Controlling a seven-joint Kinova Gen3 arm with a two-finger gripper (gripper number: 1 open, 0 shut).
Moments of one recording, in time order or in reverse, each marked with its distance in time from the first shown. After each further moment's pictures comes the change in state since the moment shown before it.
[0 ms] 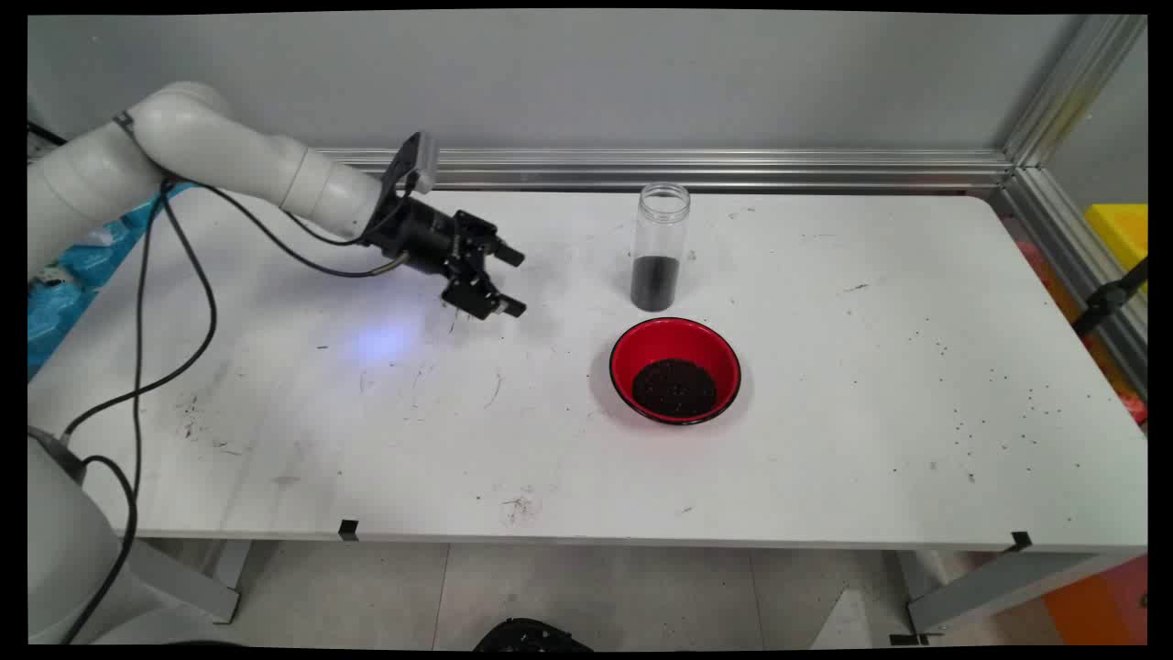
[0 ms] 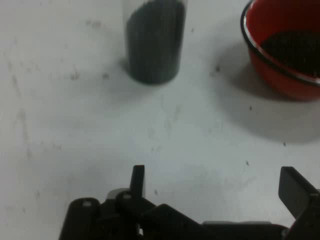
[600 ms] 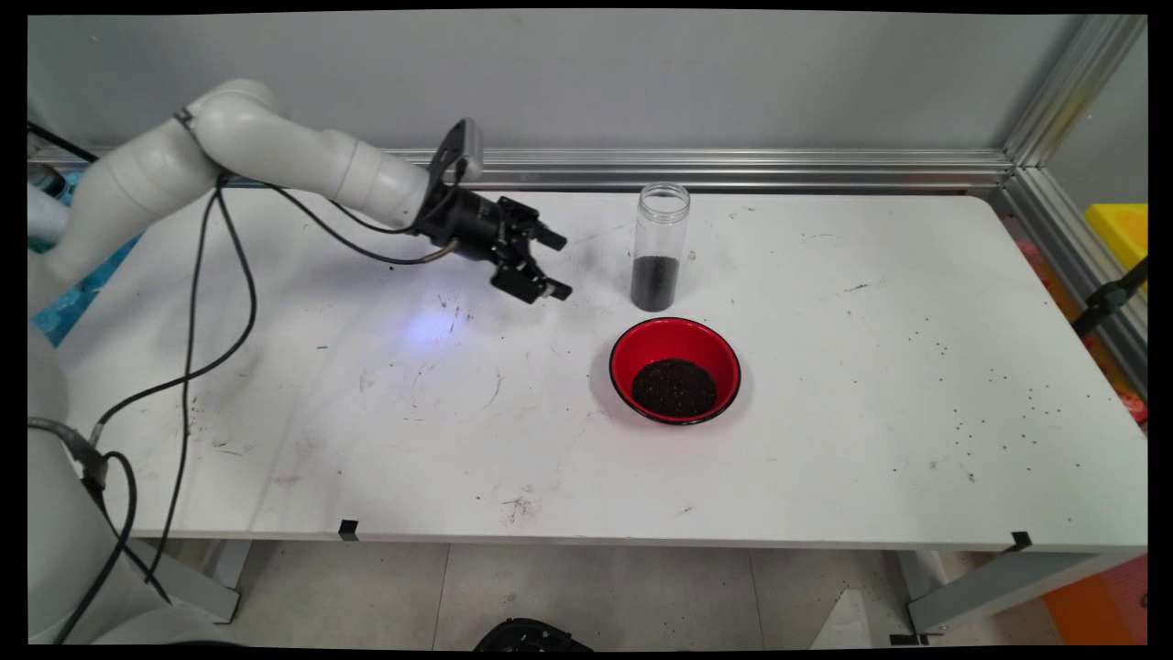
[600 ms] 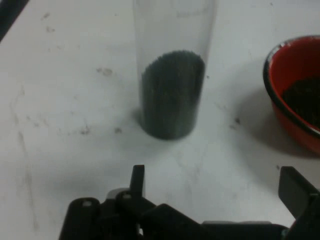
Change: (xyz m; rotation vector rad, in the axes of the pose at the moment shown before) arm 0.028 -0.012 0.040 0.013 0.060 0.010
